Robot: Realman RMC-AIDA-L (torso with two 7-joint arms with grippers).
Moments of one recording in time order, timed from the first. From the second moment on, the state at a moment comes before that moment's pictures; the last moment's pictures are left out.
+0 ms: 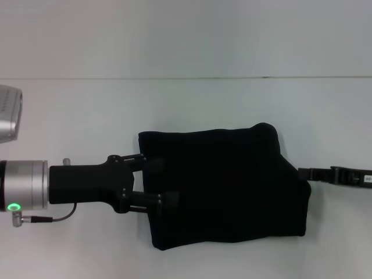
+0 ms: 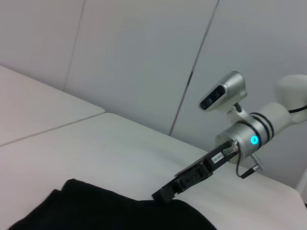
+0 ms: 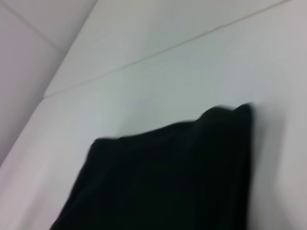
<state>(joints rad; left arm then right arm) -0.61 -2.10 0.46 0.63 2.22 1.73 -1.38 0.56 2.00 -0.60 -0.54 -2.19 -1.31 2.03</state>
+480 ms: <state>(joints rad) -0.62 -2.10 0.46 0.62 2.21 1.68 -1.37 0.69 1.94 -0.56 -0.52 -2.22 -1.31 2.13</state>
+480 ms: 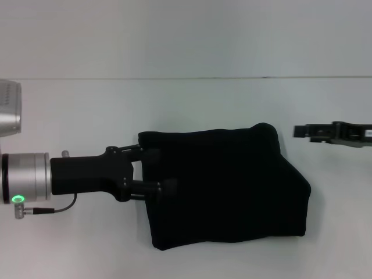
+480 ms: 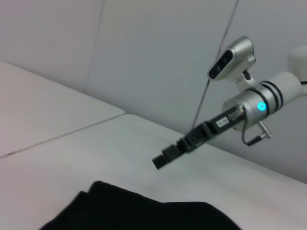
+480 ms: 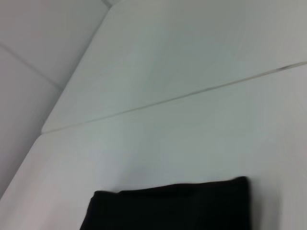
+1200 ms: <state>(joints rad) -0.76 -2.07 0.55 0.52 2.26 1.06 -2.11 0.72 1.95 -0.57 -0.51 -2.22 -1.25 2.09</state>
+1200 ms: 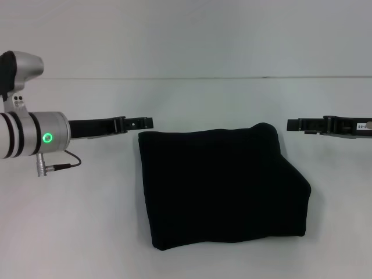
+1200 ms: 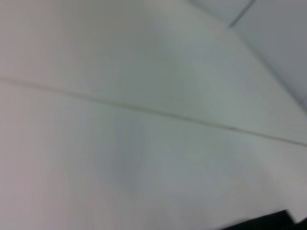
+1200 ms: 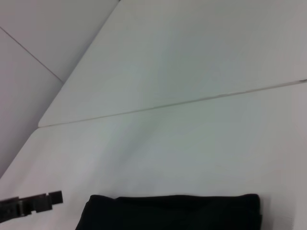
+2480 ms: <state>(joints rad) -0.84 -2.10 0.59 0.38 2.30 0.89 -2.20 0.71 1.93 -0.56 -0.53 -2.22 -1.25 2.06</state>
